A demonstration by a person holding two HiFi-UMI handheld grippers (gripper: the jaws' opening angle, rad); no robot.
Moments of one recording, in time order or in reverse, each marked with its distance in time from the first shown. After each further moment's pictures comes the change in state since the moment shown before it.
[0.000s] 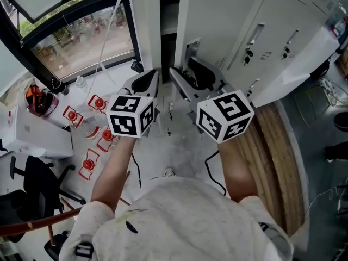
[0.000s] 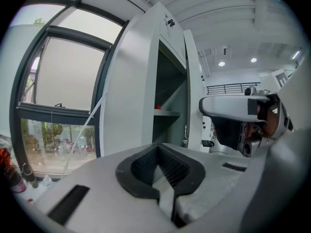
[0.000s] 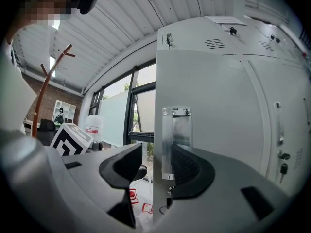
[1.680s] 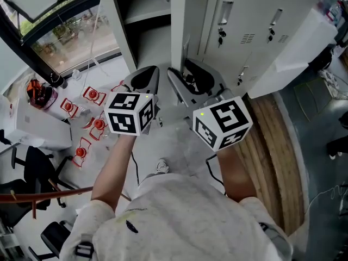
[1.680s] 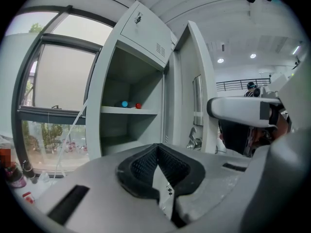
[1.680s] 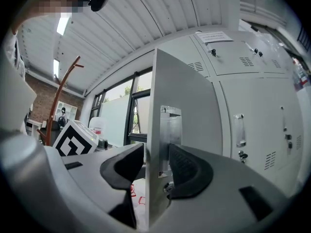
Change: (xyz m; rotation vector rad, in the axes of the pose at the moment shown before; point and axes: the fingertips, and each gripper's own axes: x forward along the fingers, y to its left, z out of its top) left arm 0.009 -0.125 -0.007 0.024 0.012 0.015; right arm -0.126 -0.033 -0.003 -0.011 -0.039 -0.011
